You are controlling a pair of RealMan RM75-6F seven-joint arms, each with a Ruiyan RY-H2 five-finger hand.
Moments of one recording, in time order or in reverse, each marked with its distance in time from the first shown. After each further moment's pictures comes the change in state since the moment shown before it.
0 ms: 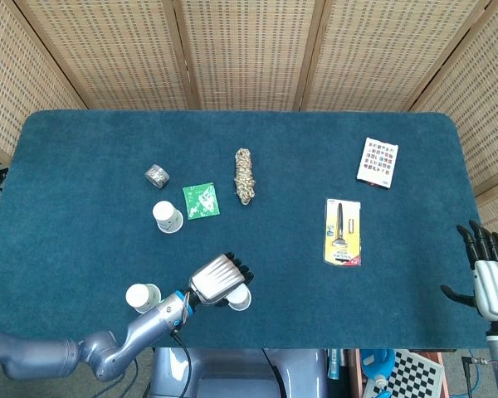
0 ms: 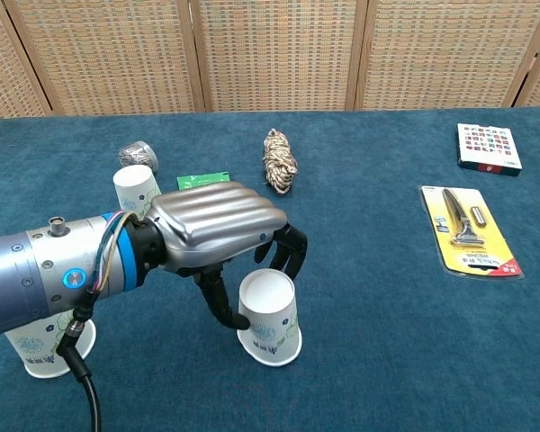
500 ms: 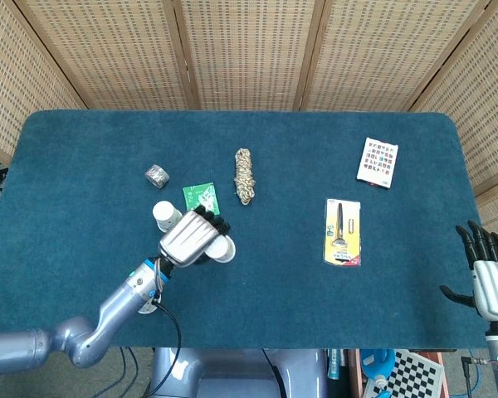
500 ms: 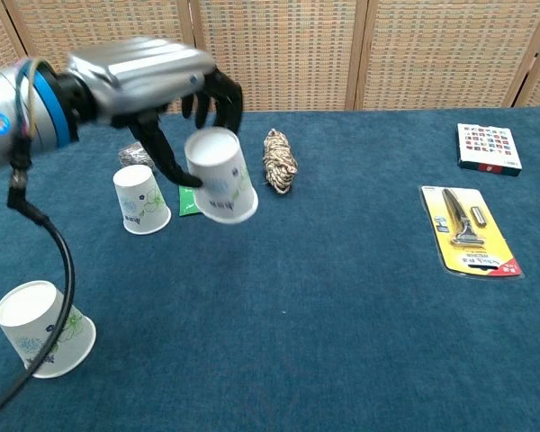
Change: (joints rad) left arm 0.017 0.226 -0.136 -0.135 -0.109 0.139 0.066; right arm 0.003 -0.002 -0.003 -0.001 -0.001 -0.005 -0.009
